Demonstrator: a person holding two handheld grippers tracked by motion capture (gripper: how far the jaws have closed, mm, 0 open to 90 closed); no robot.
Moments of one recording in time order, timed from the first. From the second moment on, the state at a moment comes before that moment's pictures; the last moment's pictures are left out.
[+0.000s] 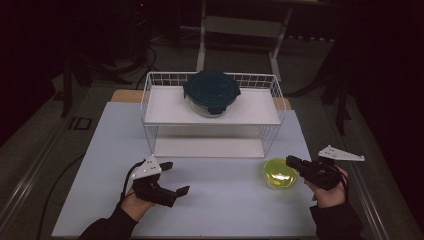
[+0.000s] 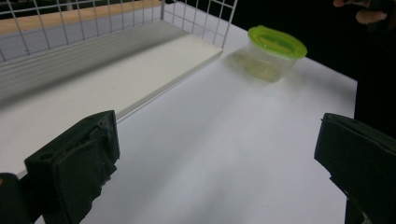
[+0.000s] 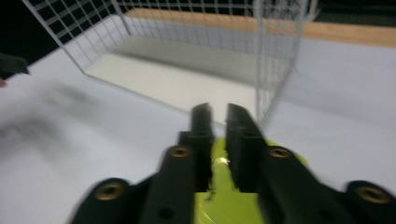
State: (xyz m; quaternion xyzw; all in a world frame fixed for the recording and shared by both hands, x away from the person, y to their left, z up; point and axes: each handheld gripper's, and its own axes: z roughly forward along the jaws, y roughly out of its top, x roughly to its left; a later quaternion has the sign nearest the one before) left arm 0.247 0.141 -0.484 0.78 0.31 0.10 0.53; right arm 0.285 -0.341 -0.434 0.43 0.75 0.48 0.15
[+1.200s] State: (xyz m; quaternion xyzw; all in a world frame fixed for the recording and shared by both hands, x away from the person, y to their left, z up) left arm 0.247 0.140 -0.485 0.78 0.31 0.10 0.53; right arm 0.294 -0.390 -0.519 0.54 0.73 0.40 0.13
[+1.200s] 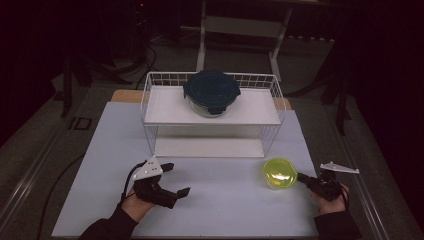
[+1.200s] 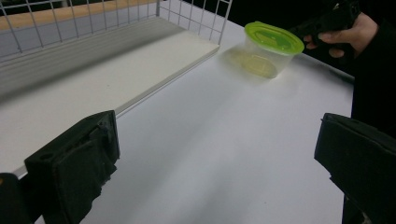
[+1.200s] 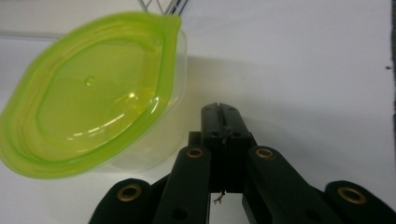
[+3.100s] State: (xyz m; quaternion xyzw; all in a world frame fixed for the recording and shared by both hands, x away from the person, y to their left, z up) left arm 0.248 0.143 -0.484 0.78 0.32 0.10 0.53; right arm 0.311 -0.313 -0.528 0.46 0.79 0.39 0.06
